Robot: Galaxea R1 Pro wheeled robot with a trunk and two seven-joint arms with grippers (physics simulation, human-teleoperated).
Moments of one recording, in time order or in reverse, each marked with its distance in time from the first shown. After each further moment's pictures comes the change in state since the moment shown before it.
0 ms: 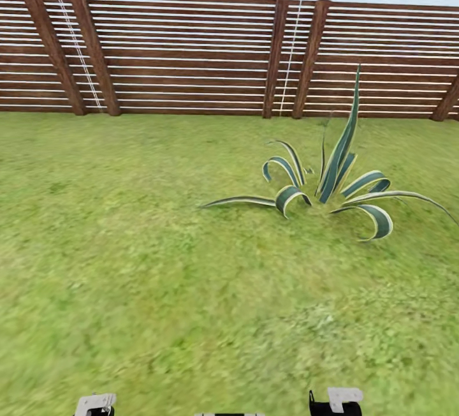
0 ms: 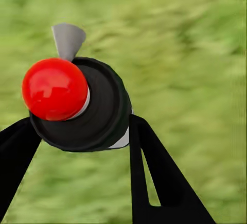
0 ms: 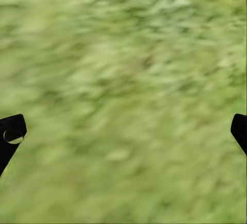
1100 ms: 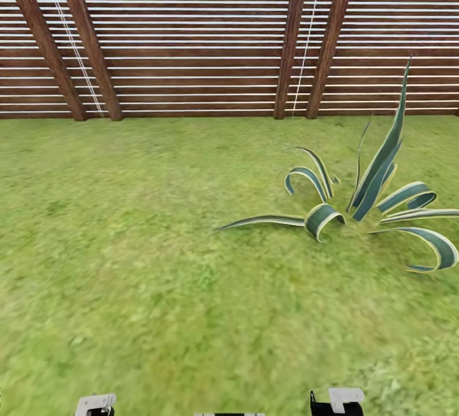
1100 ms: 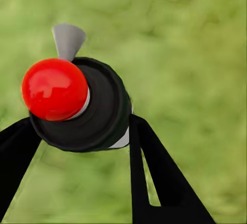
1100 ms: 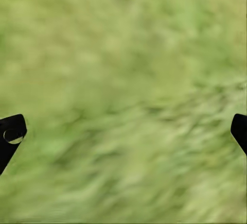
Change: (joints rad) left arm 0.001 0.000 0.000 0.000 0.000 0.001 0.000; right arm 0.000 -0.004 0.001 0.001 0.000 0.003 -0.002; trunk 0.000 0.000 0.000
